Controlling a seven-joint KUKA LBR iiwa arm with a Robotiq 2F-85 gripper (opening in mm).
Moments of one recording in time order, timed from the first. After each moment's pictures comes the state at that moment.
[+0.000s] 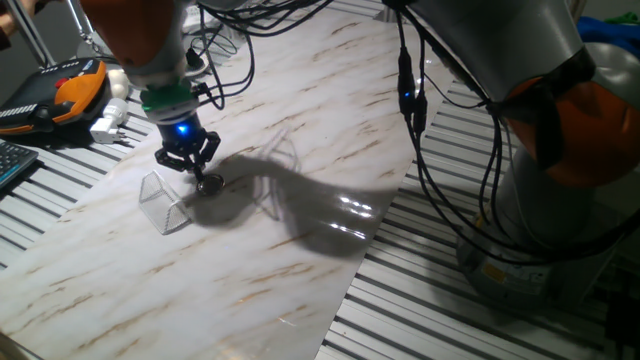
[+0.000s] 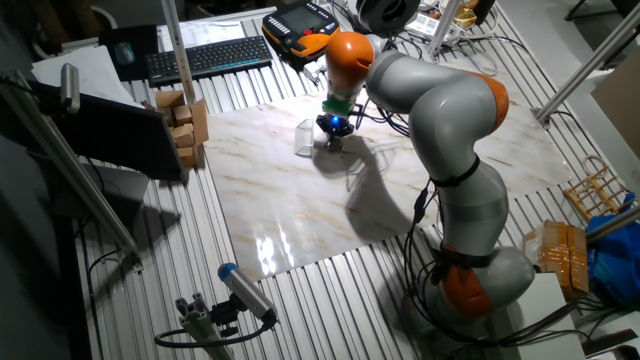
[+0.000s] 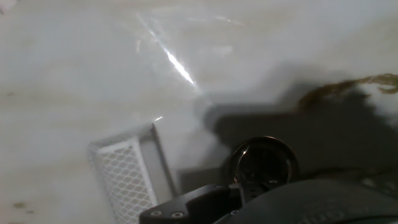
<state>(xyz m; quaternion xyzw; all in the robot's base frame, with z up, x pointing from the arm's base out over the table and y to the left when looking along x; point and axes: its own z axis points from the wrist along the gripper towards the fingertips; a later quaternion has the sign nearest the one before) 0.626 0.114 0.056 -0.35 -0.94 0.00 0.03</state>
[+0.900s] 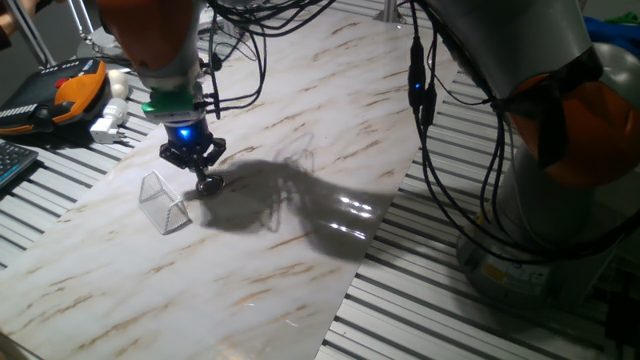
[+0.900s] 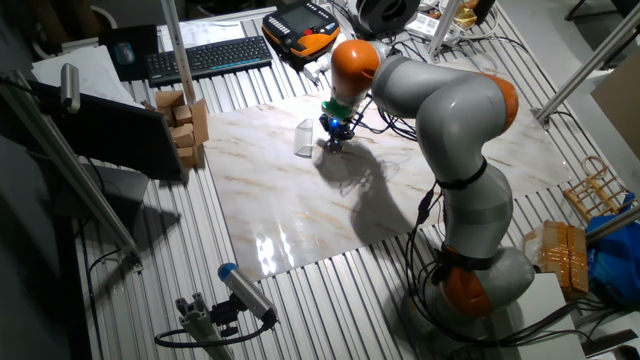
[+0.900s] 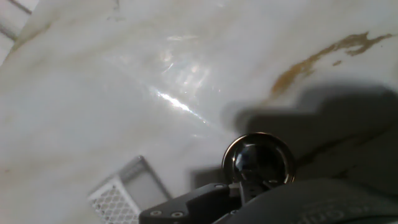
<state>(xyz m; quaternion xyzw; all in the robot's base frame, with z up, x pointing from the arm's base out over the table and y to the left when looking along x) 0.621 0.110 0.054 -0.49 -0.87 -0.02 0.00</state>
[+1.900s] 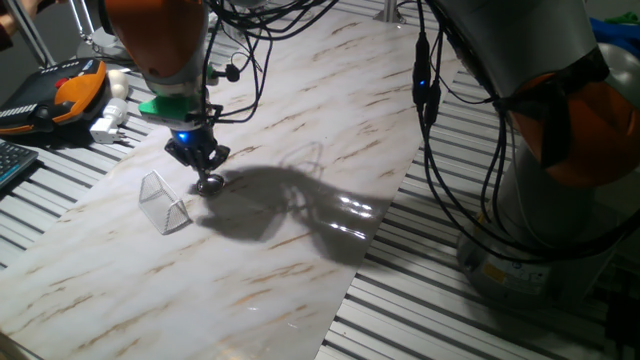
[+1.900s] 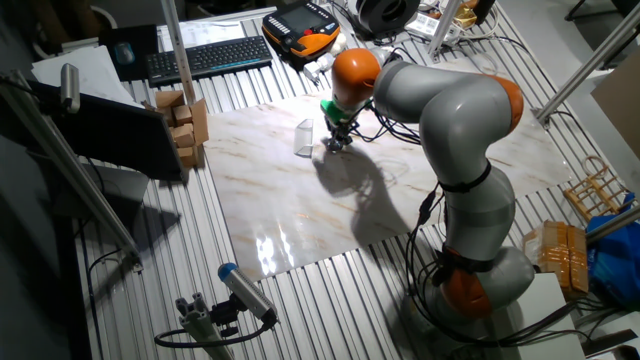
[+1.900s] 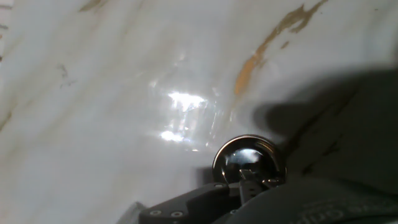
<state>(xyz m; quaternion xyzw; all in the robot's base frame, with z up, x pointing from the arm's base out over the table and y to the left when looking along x) 0.616 0.104 0.052 -0.63 -0.78 -0.02 -0.03</state>
